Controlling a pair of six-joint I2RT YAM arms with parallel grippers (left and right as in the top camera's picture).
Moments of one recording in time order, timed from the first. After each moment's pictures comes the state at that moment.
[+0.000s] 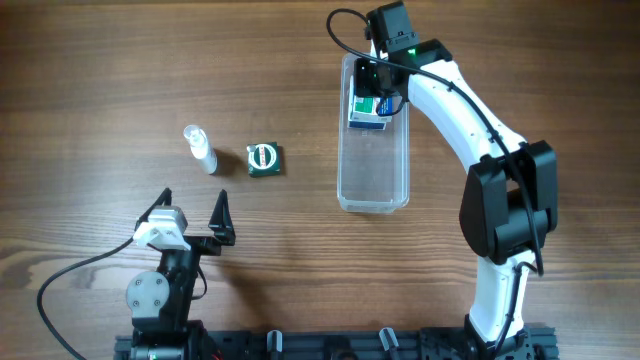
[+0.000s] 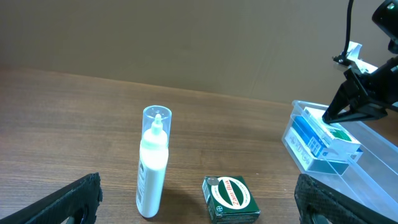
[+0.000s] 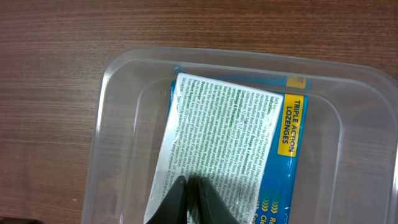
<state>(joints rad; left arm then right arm) 0.02 0.01 0.01 -0.06 0.13 -0.19 0.34 2.13 1.77 -0.72 -0.01 0.29</state>
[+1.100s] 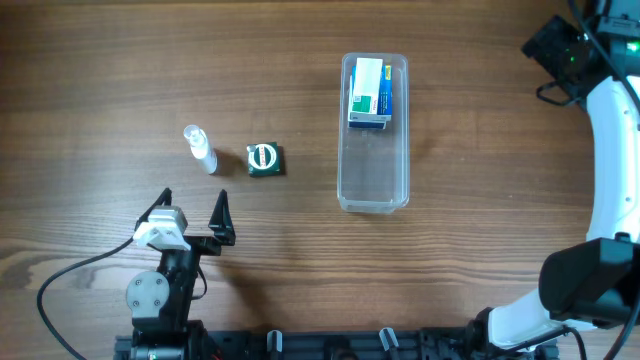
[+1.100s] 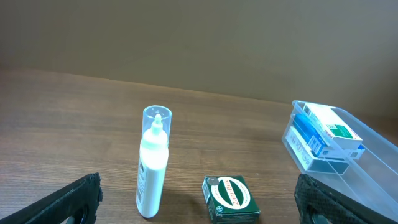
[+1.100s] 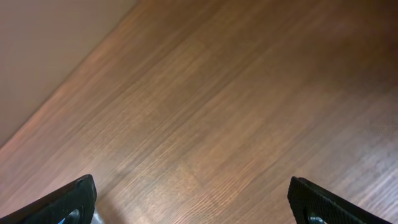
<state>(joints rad) 0.02 0.01 0.01 -0.06 0.13 -0.19 -0.19 1.75 1.76 -0.98 0.19 0.58</state>
